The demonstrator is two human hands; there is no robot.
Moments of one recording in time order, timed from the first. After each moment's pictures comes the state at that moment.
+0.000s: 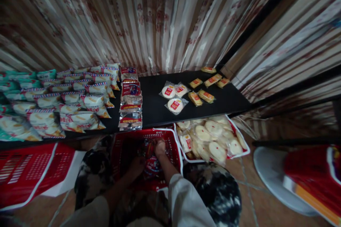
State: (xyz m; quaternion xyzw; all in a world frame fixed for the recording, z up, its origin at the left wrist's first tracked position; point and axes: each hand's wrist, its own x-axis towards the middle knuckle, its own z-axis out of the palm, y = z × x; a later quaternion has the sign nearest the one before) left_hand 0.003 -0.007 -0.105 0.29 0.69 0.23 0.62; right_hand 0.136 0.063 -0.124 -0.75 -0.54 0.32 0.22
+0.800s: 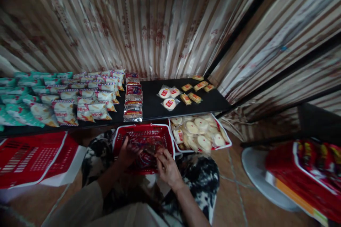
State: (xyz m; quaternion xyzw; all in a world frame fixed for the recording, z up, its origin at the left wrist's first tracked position) left_hand -0.030 -0.018 -0.025 -0.07 0.38 0.47 0.79; right_hand 0.174 -0.073 0.020 -0.50 -0.76 0.22 0.35
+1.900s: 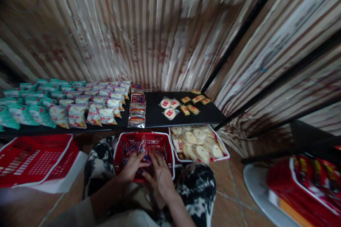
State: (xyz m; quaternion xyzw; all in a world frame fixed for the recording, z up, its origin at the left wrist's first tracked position) left_hand 0.003 -0.056 0.045 0.21 0.57 0.41 0.68; right_hand 0.148 -0.088 0.027 -0.55 -0.78 0.16 0.24
